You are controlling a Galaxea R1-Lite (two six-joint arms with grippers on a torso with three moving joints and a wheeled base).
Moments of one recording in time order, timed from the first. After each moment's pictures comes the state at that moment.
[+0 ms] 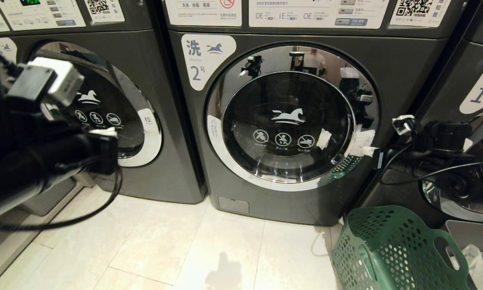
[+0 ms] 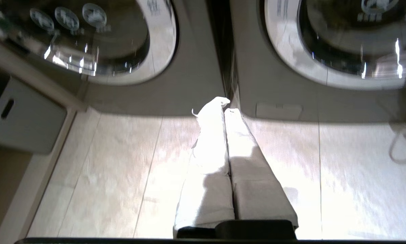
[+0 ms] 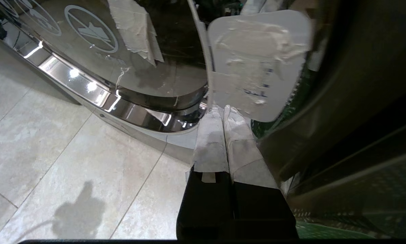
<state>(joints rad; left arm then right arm) -0.52 1.26 -0.88 -0.20 0.50 0.14 -0.09 2.02 -1.05 -0.77 0.35 -0.04</state>
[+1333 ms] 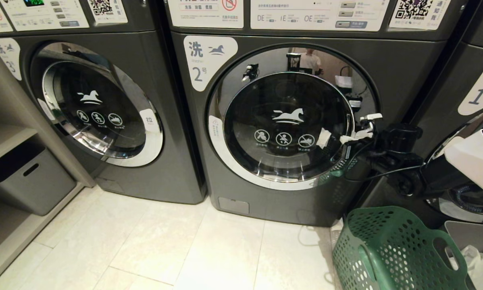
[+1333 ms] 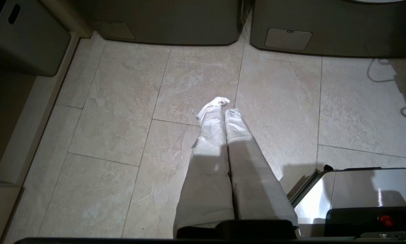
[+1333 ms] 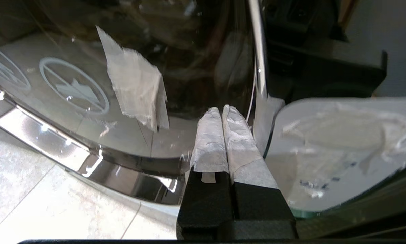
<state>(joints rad) -0.49 0.51 -0.74 0.61 0.50 -0.03 -0.01 2.27 -1.27 -0.98 0.13 -0.05</state>
